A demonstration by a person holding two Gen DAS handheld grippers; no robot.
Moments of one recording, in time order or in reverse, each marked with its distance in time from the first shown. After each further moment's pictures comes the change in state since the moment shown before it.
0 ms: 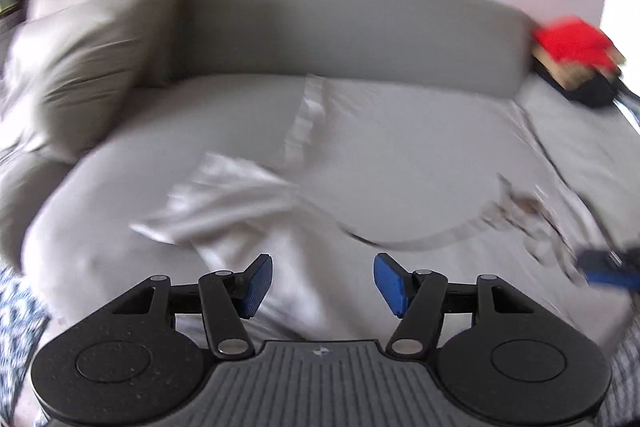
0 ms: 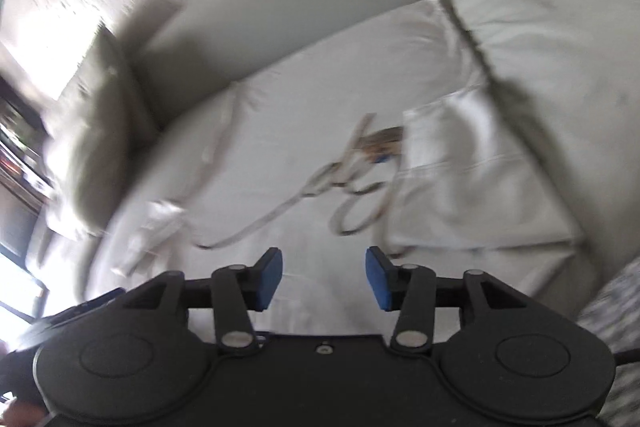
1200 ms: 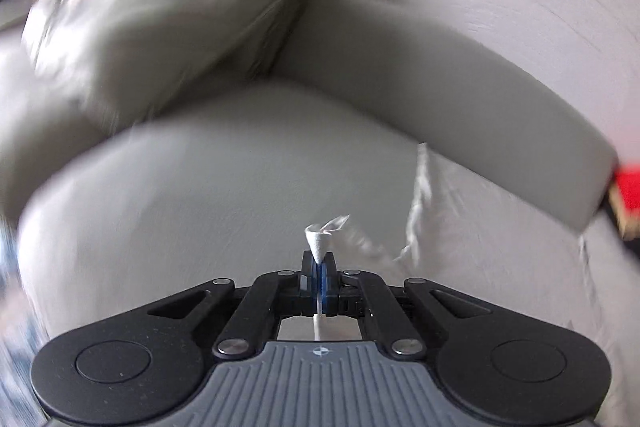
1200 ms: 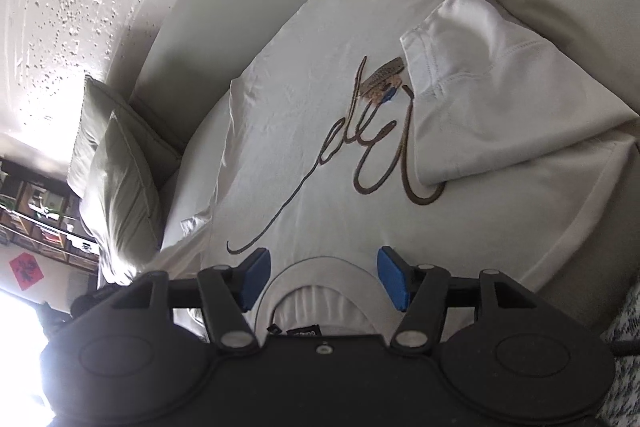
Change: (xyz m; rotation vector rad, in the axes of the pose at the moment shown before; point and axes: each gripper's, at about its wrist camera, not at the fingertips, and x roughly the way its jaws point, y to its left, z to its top) left arm 0.068 0.110 0.067 -0.218 -0.089 0.004; right arm 0.035 -0.041 -0.003 0.275 0.079 0.098
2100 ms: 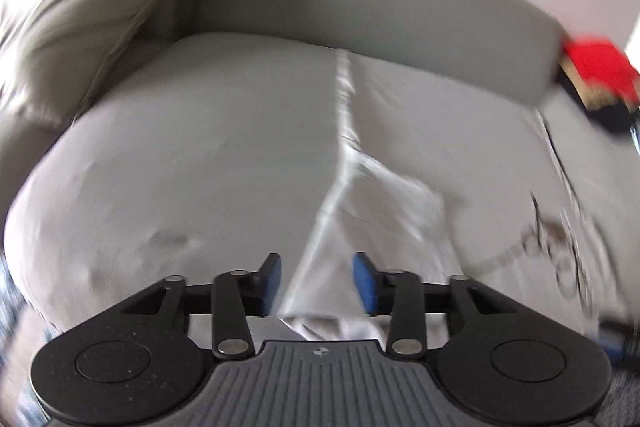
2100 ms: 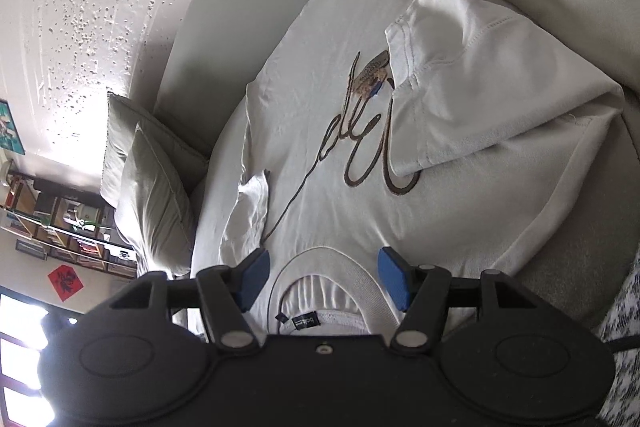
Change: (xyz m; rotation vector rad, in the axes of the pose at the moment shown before) left arm -0.024 -0.044 -0.035 0.132 0.244 -0.094; right arm -0.005 -0.026 0.000 0.048 0.017 0.105
